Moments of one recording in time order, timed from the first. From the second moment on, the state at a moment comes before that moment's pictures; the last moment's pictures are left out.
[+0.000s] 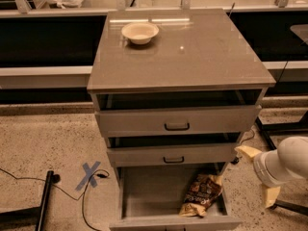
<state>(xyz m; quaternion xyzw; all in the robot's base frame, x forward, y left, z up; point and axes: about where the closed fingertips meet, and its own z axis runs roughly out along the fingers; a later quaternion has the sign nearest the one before) 0.443 -0.324 0.581 -0.79 0.59 -0.08 0.13</state>
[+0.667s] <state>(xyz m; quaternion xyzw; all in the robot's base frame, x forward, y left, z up) 0.444 -0.315 0.533 -0.81 0.57 -0.05 0.13</state>
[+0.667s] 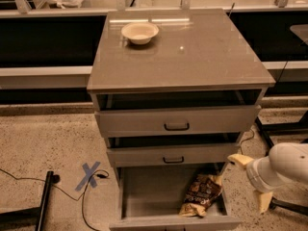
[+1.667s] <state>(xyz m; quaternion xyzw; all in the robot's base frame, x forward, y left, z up) 0.455 -0.309 0.350 -0.89 0.45 0.01 0.06</state>
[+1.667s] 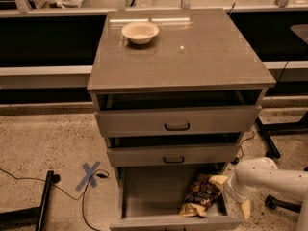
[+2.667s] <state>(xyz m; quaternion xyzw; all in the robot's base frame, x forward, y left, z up) 0.477 -0.299 0.311 -0.91 0.40 0.00 0.12</state>
